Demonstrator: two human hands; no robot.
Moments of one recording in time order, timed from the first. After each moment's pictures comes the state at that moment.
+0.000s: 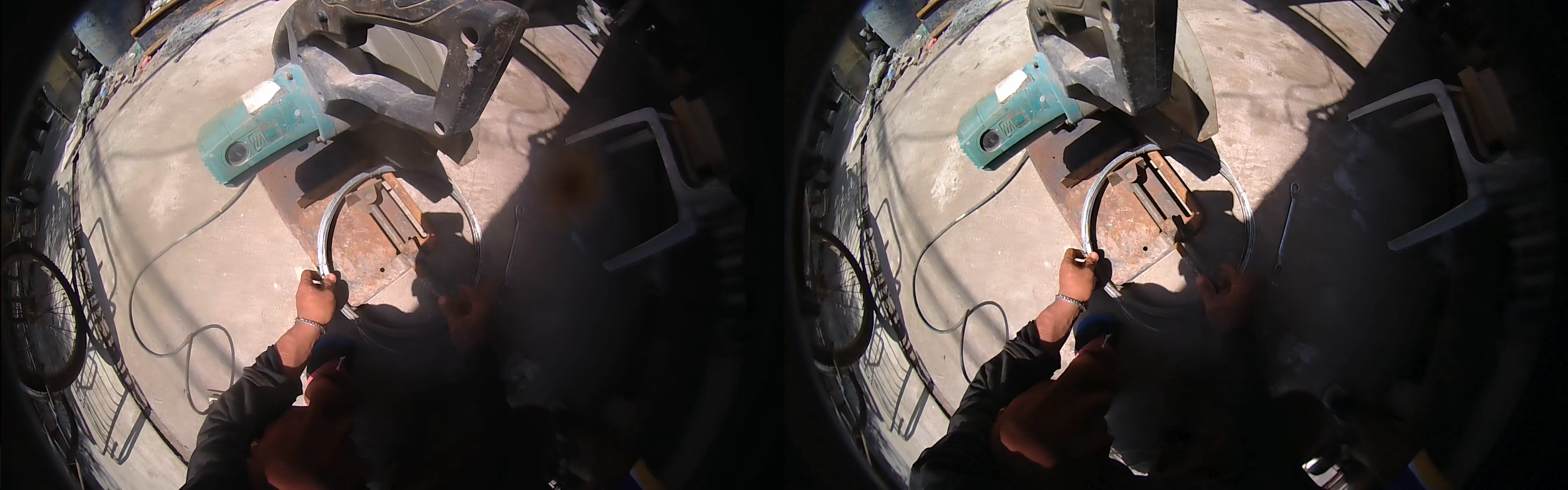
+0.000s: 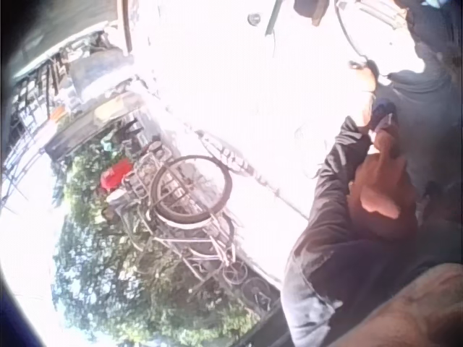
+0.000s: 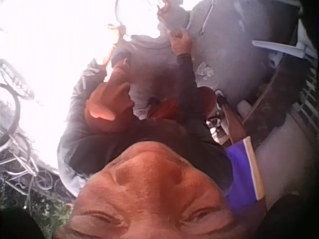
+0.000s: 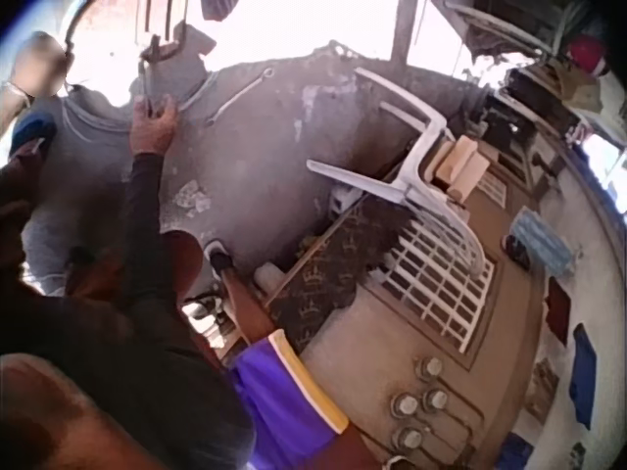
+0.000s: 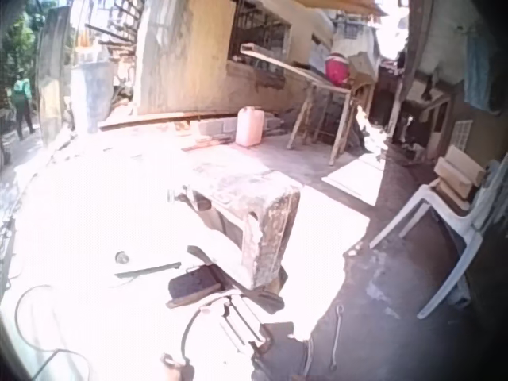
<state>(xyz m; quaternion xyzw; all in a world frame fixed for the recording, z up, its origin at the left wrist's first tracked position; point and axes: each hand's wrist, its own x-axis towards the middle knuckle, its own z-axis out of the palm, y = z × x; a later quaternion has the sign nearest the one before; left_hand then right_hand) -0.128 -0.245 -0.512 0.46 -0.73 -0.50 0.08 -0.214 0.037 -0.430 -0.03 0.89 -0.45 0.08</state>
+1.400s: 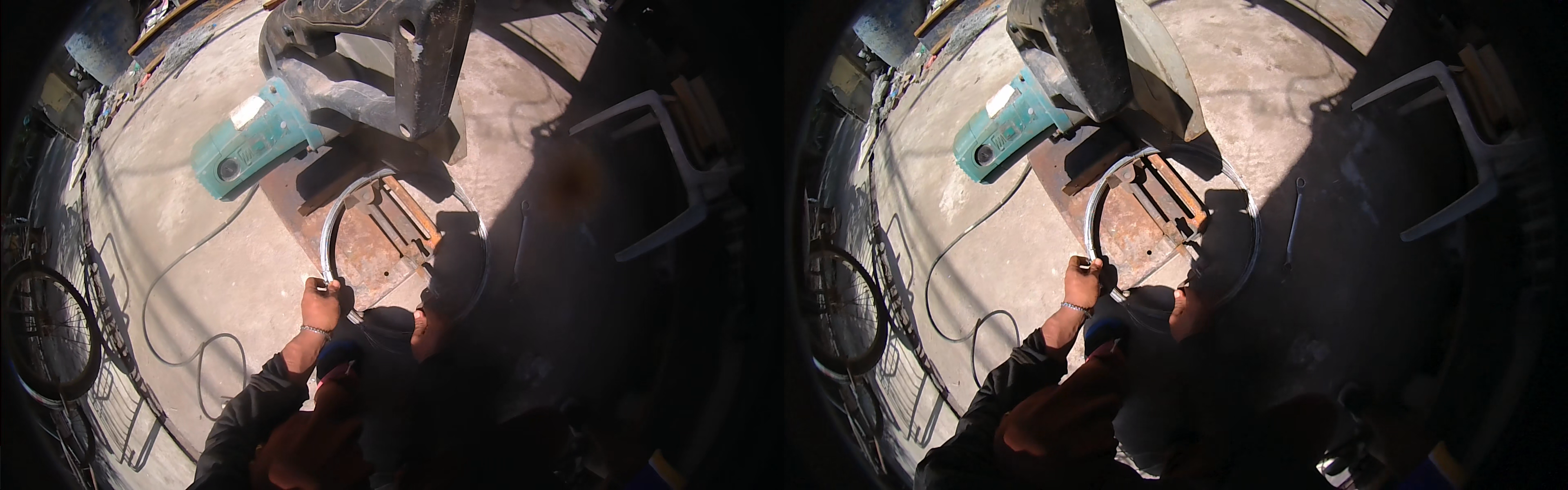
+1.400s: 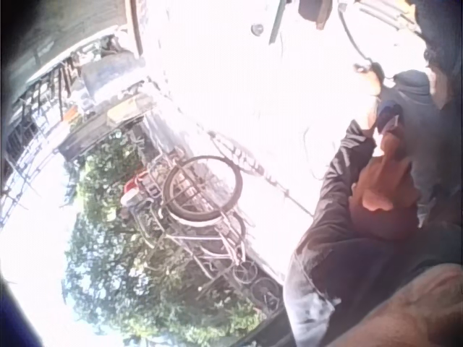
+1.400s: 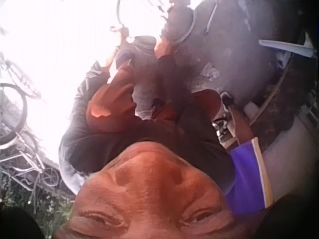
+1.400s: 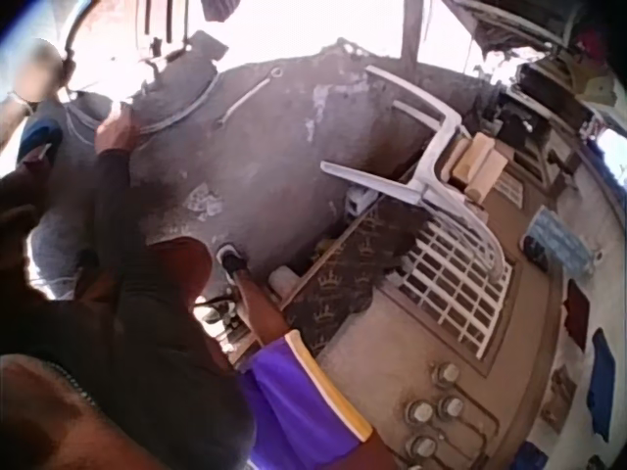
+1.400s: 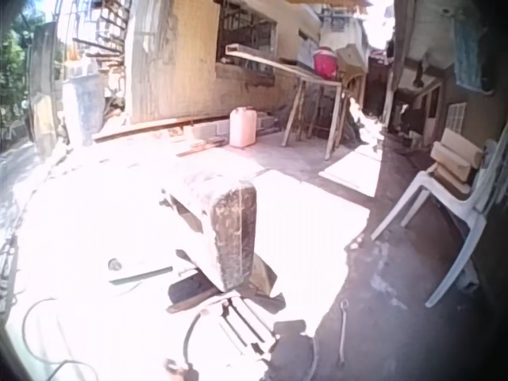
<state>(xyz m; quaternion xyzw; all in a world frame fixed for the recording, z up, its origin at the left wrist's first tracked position) -0.130 -0.243 -0.518 0.45 -0.73 -0.50 0.08 -0.161 -0.011 -0.485 -0.11 0.93 -0.36 -0.03</state>
